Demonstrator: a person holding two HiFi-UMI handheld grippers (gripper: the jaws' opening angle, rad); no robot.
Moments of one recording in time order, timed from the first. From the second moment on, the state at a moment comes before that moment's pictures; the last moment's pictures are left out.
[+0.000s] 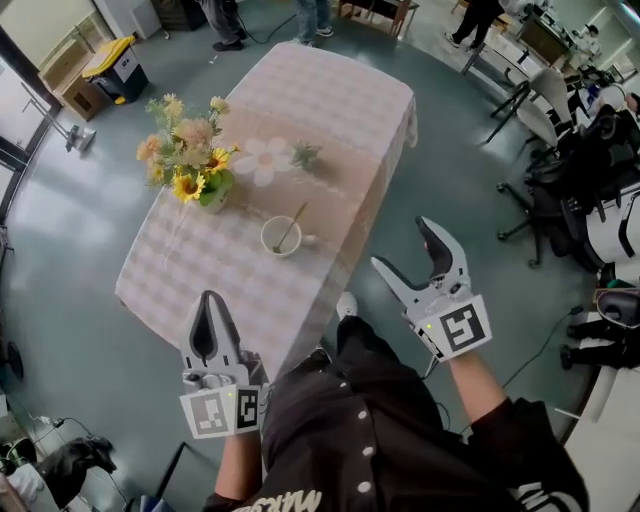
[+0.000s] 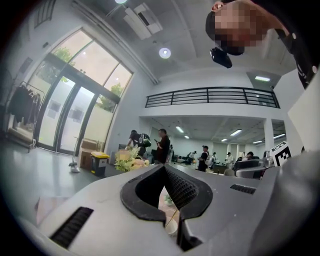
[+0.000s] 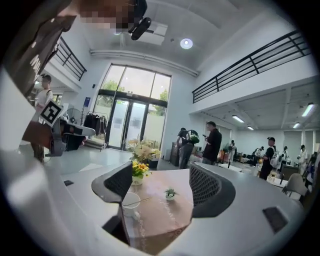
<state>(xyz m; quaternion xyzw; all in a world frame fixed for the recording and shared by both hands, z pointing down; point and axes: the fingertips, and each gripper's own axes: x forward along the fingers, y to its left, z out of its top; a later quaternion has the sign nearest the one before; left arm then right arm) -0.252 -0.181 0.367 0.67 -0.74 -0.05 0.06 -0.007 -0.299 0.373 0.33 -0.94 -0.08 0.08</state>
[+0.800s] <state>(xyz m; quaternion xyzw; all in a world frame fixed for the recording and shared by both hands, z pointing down) -0.261 -0.189 0.378 0.55 -0.83 -0.04 0.10 -0.102 -0.367 0.508 0.05 -0.94 -0.22 0.26</state>
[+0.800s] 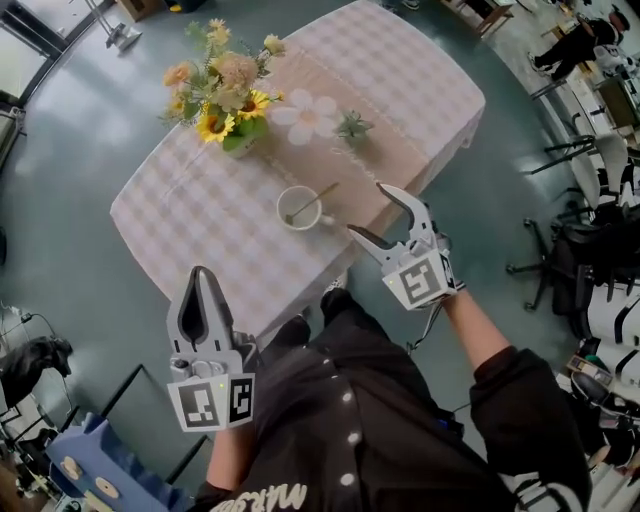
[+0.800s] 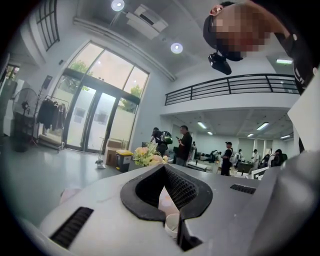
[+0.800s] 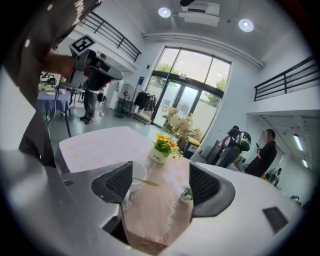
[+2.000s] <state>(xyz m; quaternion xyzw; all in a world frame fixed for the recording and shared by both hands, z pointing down) -0.256 -0.168 0.410 0.52 -0.84 -0.04 0.14 -0.152 -0.388 0.648 -0.14 -0.72 -0.59 0.34</state>
